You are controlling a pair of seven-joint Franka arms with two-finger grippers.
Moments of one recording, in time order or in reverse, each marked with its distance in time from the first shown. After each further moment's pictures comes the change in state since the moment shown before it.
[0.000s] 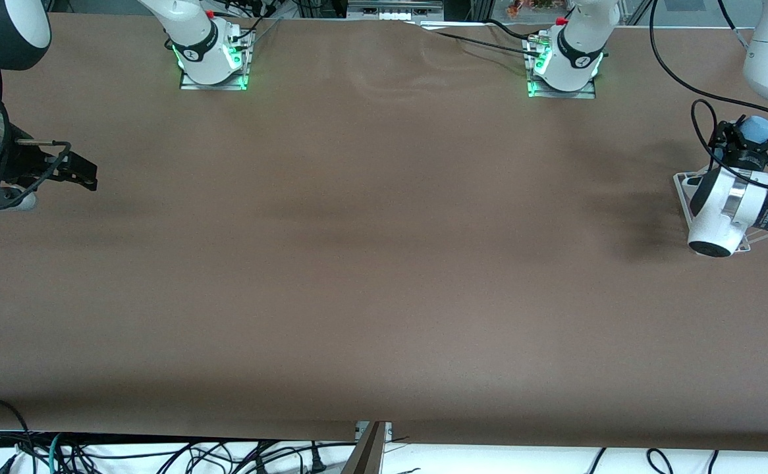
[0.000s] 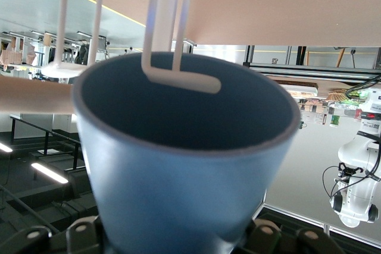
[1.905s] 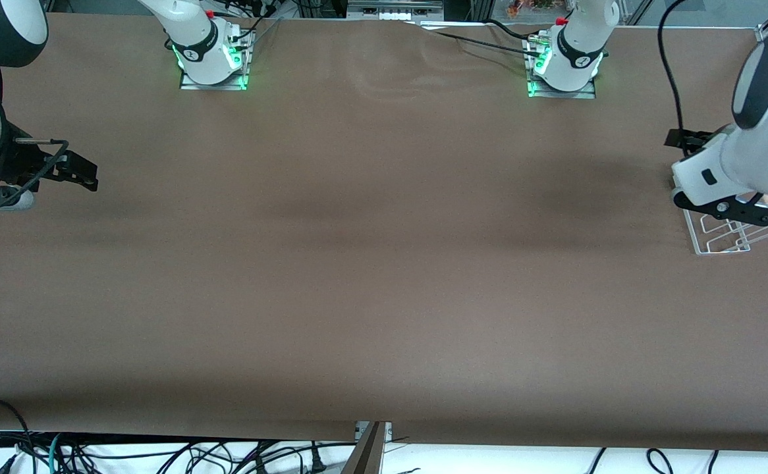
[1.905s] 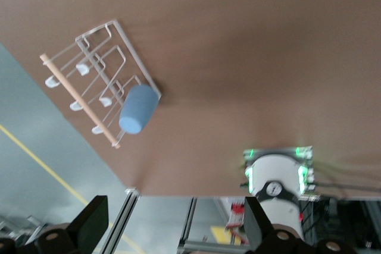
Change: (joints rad) left arm -0.236 -0.225 -0.261 0.635 -0.529 -0.028 -0.252; right arm -0.002 0.000 -0.001 0.009 0.018 0.003 0.000
